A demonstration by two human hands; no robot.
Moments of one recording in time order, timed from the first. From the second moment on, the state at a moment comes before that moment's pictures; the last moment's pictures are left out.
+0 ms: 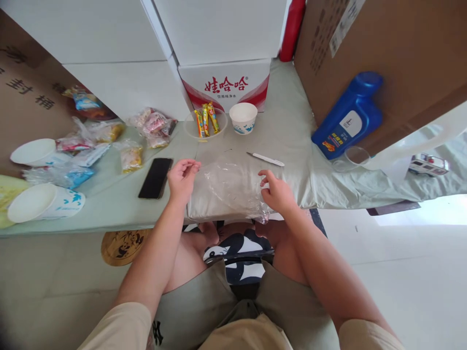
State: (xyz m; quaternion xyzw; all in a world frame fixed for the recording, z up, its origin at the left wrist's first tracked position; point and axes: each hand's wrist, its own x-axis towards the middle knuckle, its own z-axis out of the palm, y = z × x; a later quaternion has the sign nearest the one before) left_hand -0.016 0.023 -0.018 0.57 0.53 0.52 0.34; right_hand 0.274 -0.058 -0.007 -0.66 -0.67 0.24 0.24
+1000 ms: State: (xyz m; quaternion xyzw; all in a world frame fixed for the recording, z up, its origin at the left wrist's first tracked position) left_hand 0.018 0.037 -0.032 0.73 0.48 0.29 0.40; right_hand 0.269 -0.068 -0.004 -0.63 -0.75 0.21 0.06
